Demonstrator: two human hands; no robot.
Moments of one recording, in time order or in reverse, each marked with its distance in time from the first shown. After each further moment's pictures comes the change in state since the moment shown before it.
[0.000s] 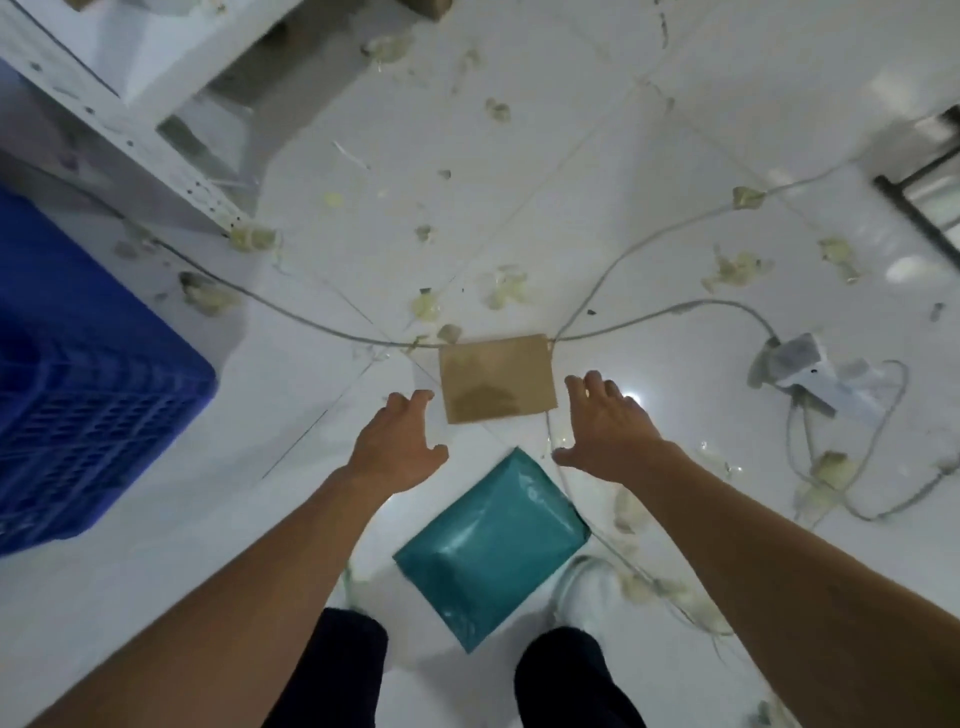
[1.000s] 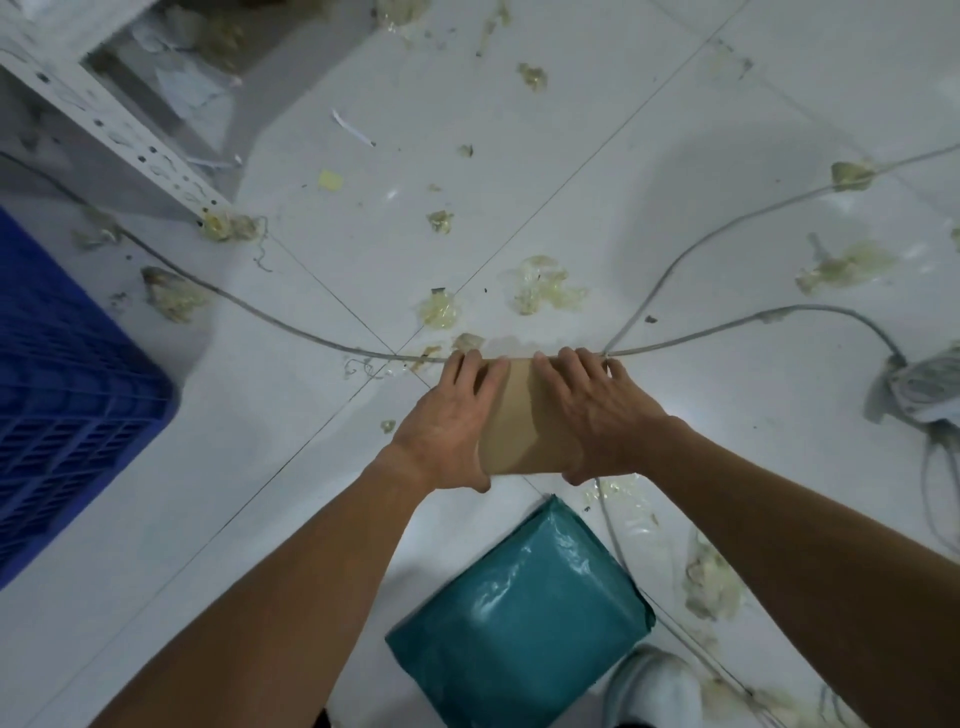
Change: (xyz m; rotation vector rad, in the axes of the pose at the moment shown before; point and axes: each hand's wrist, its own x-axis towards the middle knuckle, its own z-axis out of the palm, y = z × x) left_hand 0.175 -0.022 0.075 0.409 0.249 0.437; right_hand 0.174 0.000 0.089 -0.341 0.148 -0.357
